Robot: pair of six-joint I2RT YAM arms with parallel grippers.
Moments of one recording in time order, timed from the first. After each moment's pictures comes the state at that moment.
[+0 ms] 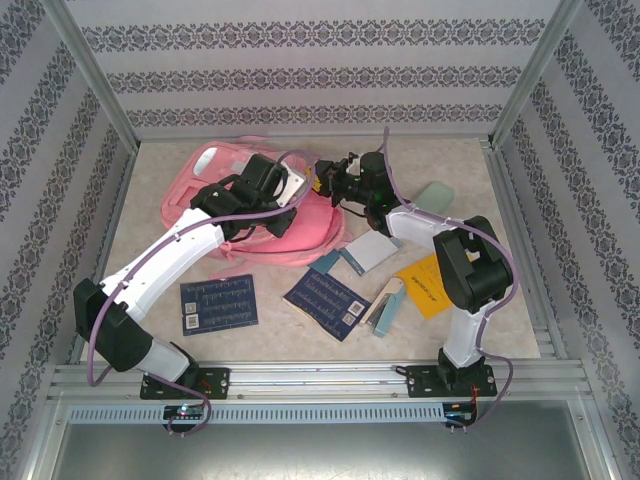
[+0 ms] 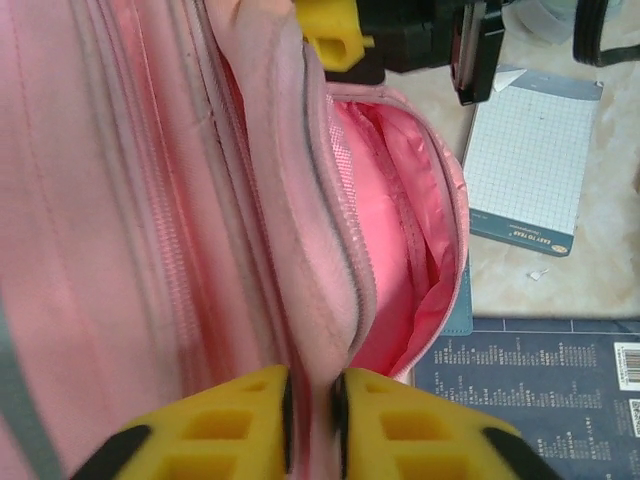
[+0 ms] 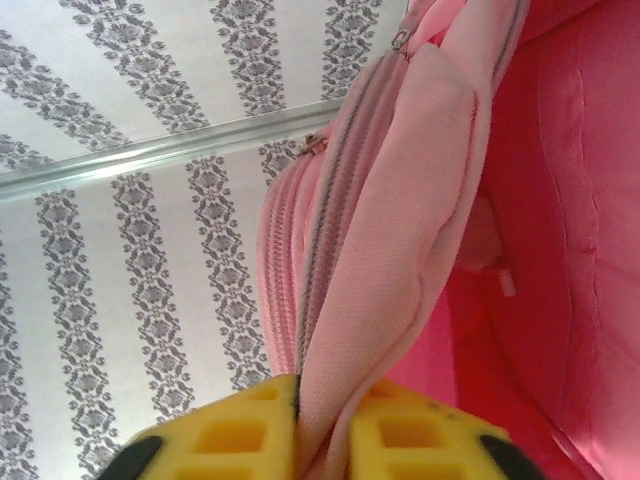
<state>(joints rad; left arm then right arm) -0.59 1.49 1.46 -0.86 -0.04 0.05 0.44 1.87 1.18 0.55 -0.57 1.69</state>
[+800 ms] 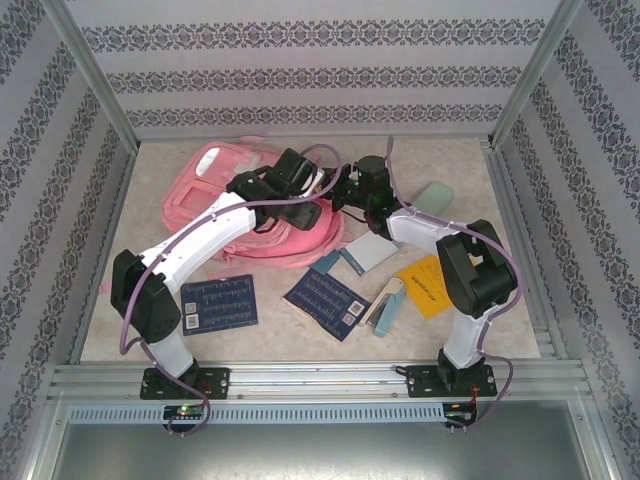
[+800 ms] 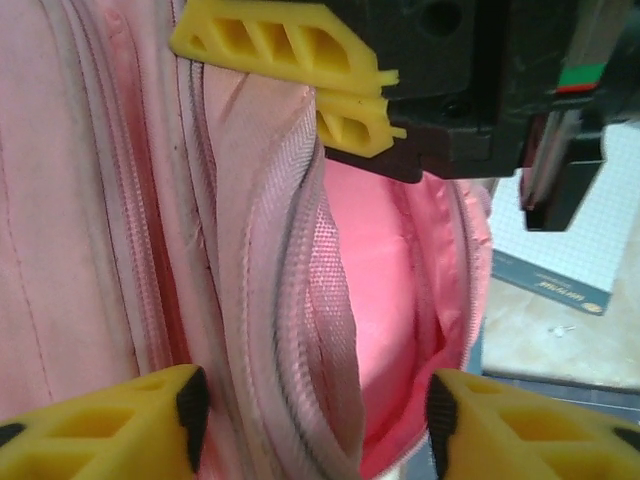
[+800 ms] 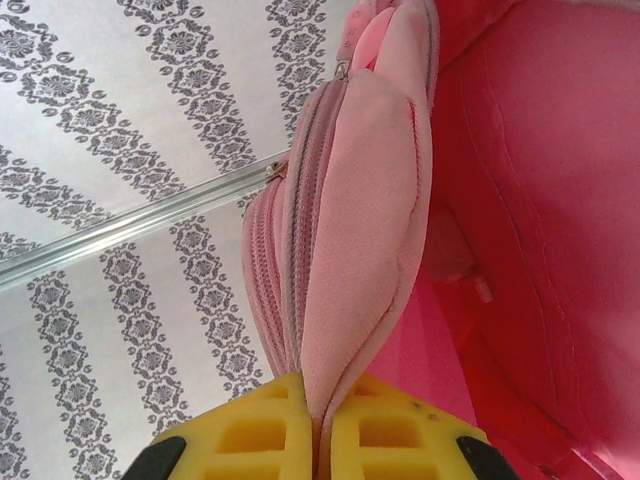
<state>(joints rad) -0.64 1.71 1.63 -0.89 -0.14 -0.07 0.45 1.83 1.15 0.44 -0.46 1.78</state>
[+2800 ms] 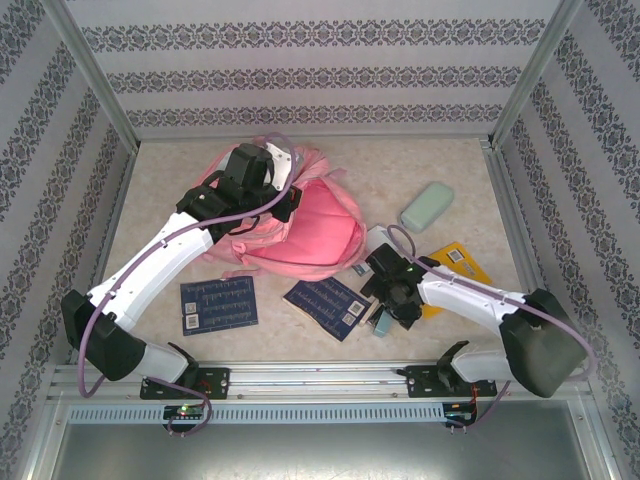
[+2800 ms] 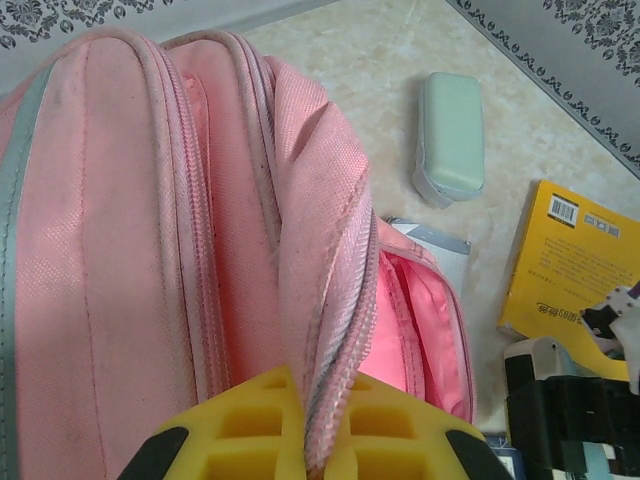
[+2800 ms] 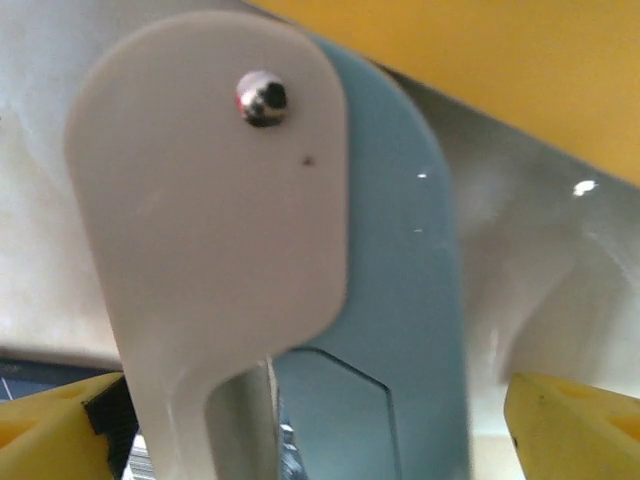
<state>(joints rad) -0.56 1.43 1.44 -0.65 0.12 -0.12 0.66 1.33 0.65 -0.71 -0.01 1.37</state>
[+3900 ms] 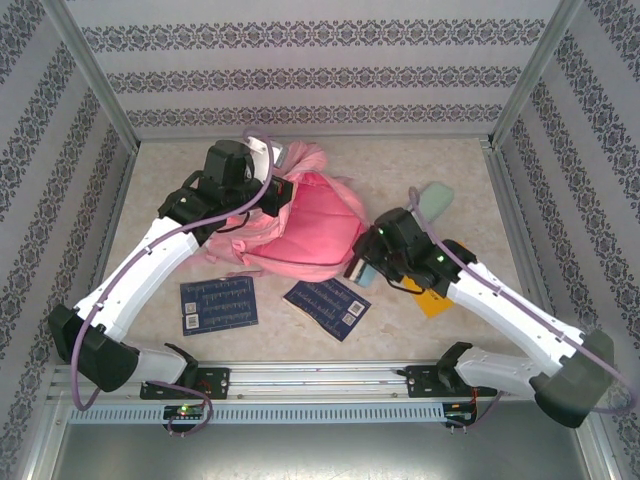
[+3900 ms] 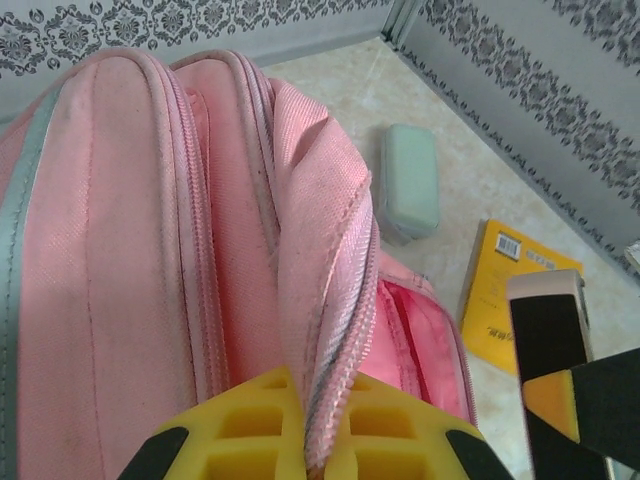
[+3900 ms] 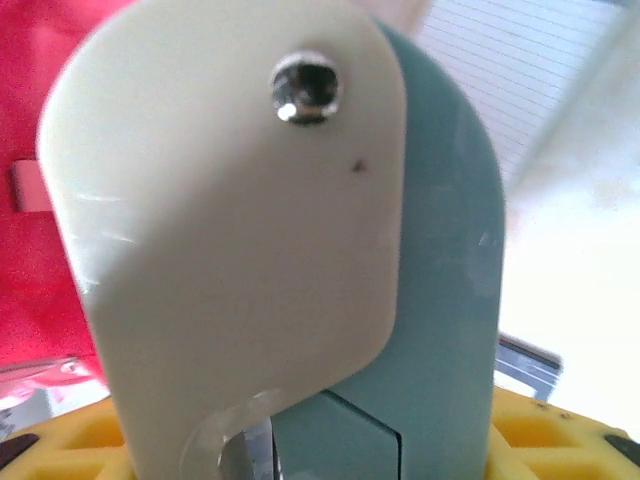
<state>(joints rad) -0.47 1.36 1.40 -0.57 0.26 -0.17 0.69 1.13 0.98 -0.71 0.05 1.19</state>
